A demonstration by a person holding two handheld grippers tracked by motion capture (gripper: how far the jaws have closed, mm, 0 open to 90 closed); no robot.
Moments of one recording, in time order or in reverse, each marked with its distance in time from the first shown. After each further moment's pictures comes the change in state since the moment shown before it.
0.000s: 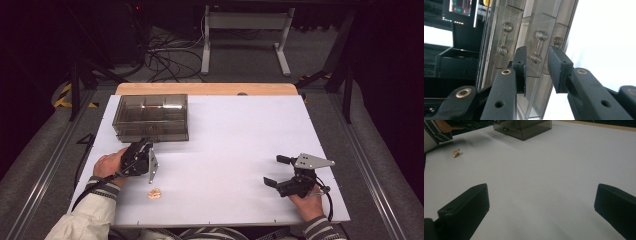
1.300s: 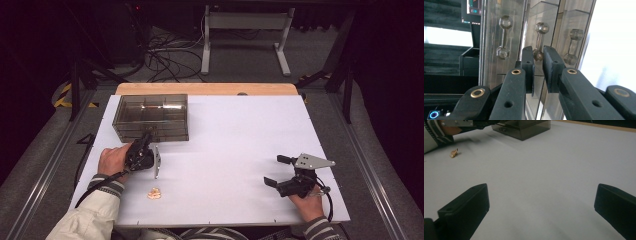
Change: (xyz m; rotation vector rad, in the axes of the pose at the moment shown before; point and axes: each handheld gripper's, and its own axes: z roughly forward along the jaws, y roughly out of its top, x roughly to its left) left arm -0.009 -0.002 0.030 0.054 0.138 0.108; right arm 0.000 0.000 -0.001 -0.002 -0.011 -0.003
